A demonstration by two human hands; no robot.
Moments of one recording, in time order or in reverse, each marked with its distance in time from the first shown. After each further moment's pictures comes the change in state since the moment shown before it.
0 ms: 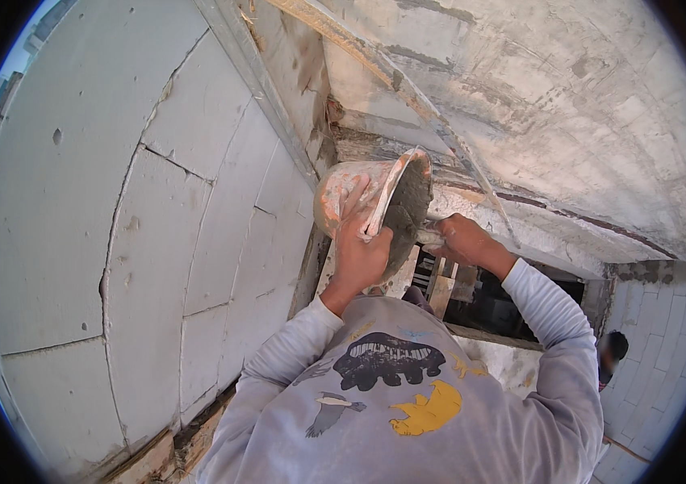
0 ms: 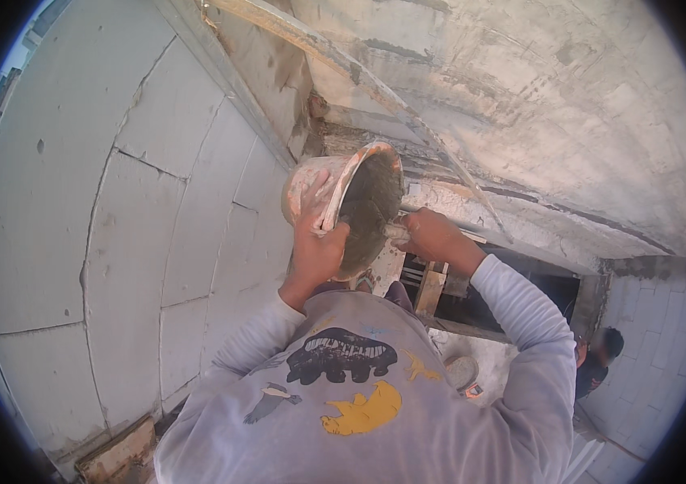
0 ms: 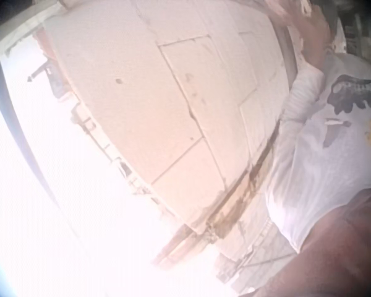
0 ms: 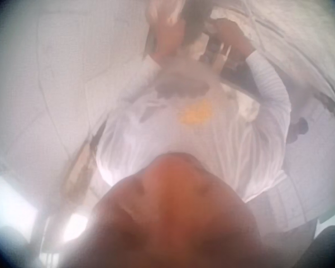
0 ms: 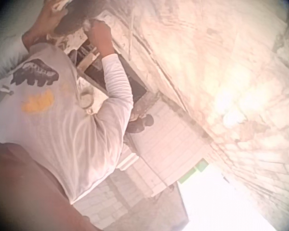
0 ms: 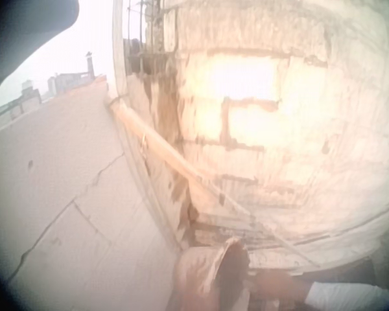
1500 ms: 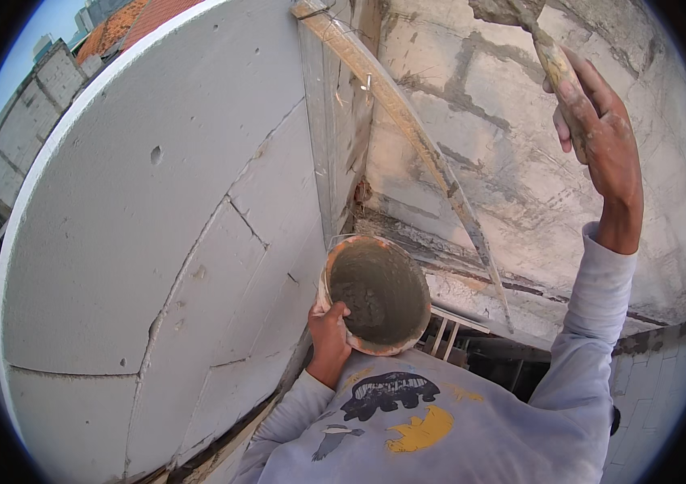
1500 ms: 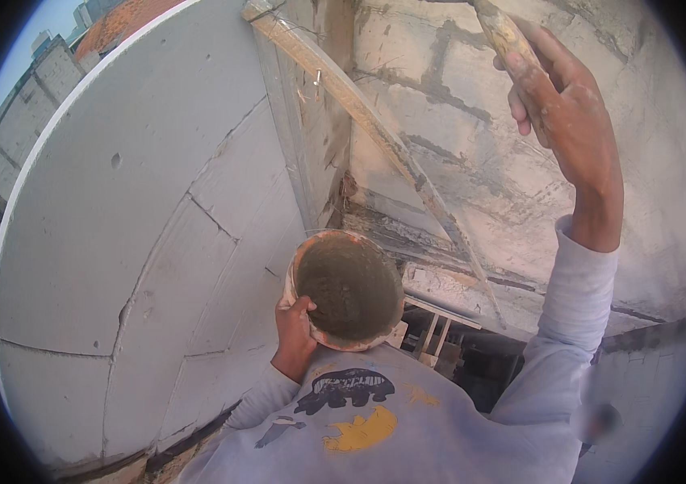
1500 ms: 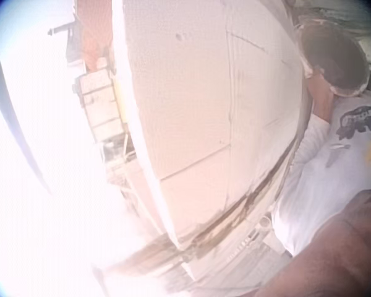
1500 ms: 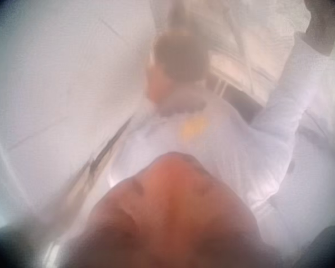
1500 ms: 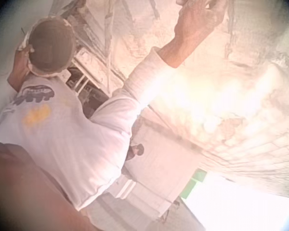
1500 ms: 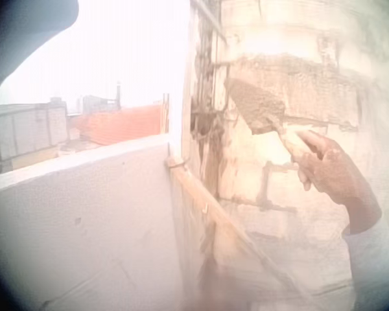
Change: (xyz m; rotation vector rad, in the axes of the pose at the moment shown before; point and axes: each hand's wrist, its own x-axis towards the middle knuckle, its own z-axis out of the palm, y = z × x) left_hand -0.046 -0.089 -0.066 -1.075 0.652 -0.623; right_hand 0.093 -0.151 -0.339 0.322 0.920 -0.033
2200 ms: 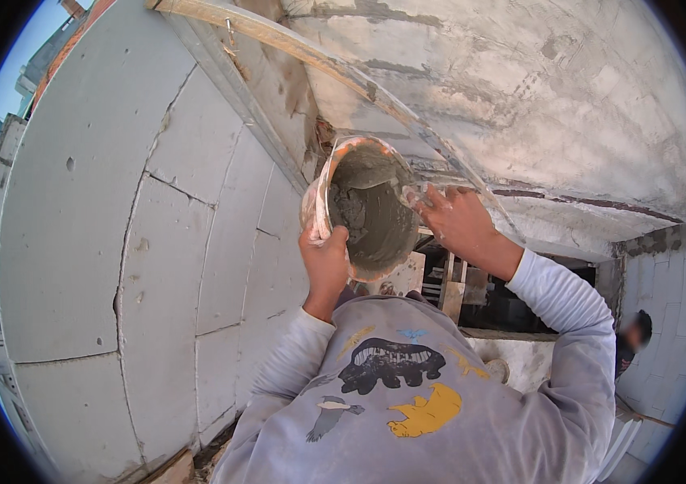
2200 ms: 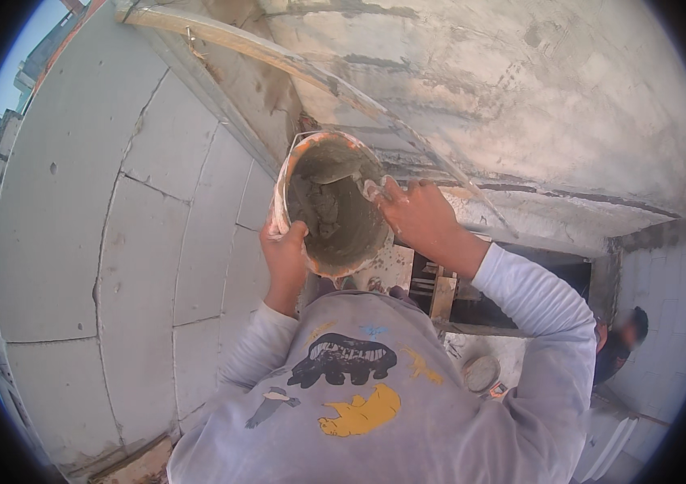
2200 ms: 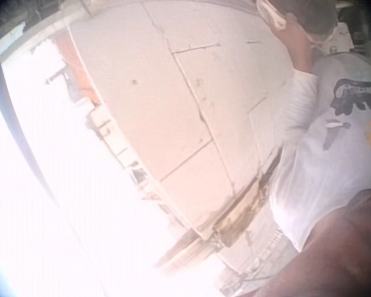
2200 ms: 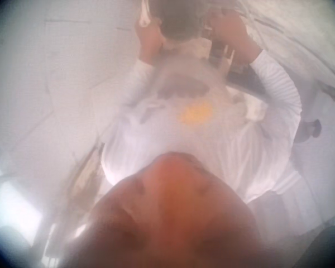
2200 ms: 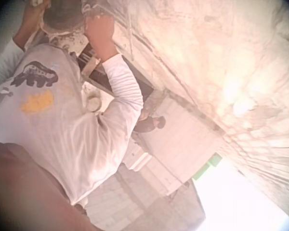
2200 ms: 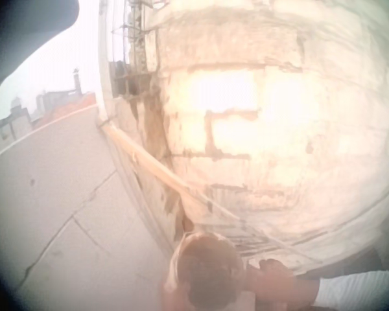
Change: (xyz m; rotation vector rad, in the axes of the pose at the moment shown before) left_hand -0.040 -0.008 0.087 0.537 -0.319 0.177; right_hand -0.271 0.150 0.063 -0.900 -0.711 -0.266
